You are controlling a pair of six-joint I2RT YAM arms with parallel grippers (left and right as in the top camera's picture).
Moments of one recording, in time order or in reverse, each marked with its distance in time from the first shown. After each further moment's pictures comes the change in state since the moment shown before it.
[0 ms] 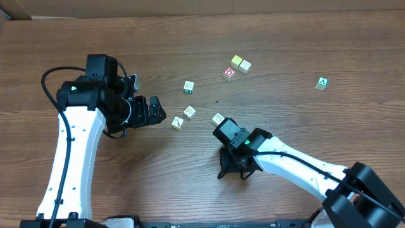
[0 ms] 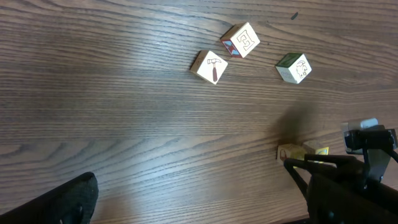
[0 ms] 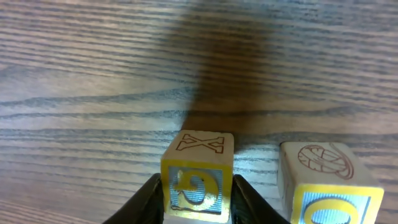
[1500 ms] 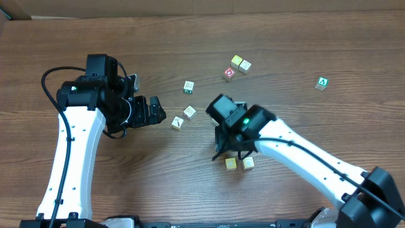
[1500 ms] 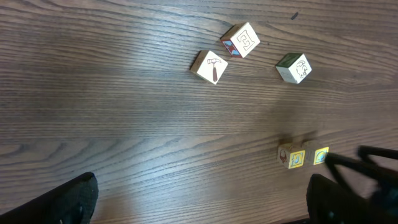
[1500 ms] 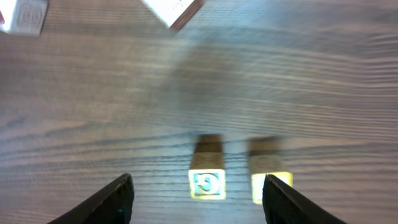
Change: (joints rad) left arm 0.000 0.000 0.000 0.000 0.000 0.000; right arm -0.034 0.003 0.348 -0.315 0.168 0.010
